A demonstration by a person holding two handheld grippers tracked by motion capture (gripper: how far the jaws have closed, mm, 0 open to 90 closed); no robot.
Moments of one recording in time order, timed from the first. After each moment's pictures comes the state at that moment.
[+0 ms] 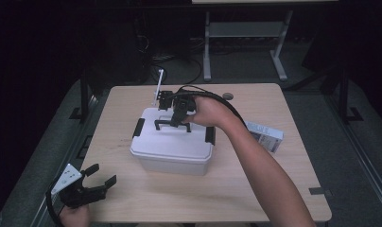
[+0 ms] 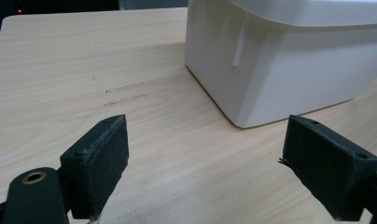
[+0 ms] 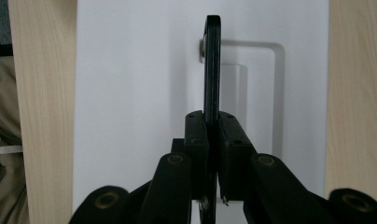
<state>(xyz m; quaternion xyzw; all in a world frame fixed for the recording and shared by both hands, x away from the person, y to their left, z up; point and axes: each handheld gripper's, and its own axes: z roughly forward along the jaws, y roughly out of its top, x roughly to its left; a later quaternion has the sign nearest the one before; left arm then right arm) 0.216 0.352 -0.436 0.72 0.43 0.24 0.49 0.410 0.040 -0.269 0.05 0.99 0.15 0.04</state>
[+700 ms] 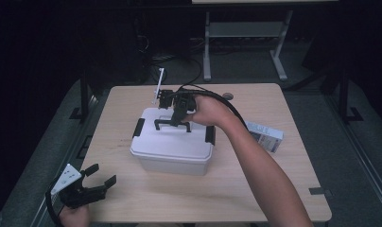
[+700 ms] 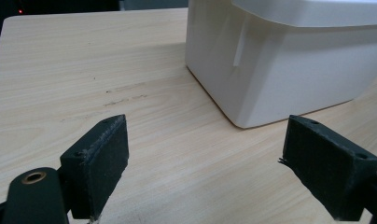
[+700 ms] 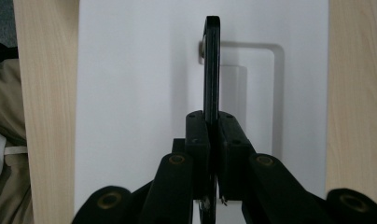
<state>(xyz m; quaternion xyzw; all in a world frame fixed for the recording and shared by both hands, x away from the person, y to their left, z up) 0.215 0.352 -0.436 0.72 0.43 0.24 0.49 0.413 0.039 -0.268 0.06 0.99 0.15 0.03</state>
